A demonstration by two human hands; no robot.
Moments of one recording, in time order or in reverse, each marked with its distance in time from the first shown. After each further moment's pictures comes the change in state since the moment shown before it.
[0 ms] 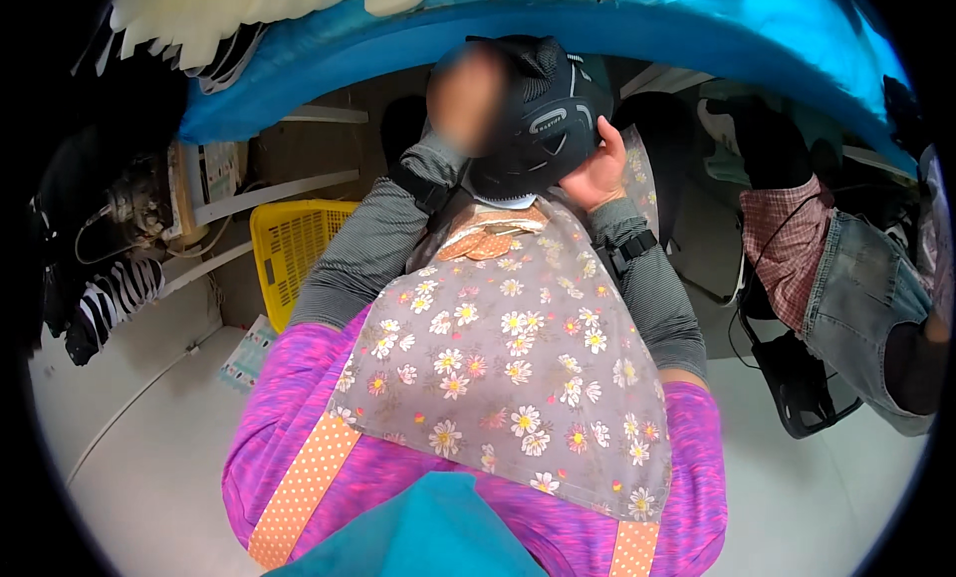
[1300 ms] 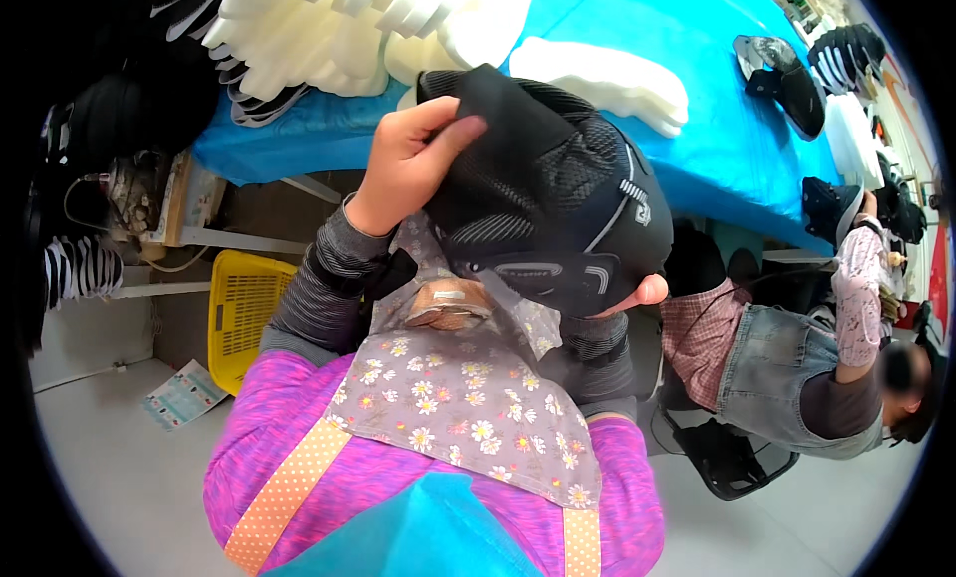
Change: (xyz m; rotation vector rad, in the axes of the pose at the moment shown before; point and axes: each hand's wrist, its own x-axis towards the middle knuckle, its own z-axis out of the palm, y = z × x) left_hand 0.038 0.113 -0.187 -0.745 -0.040 0.428; right_hand -0.045 -0.015 0.174 -0.261 -0.573 -0.360
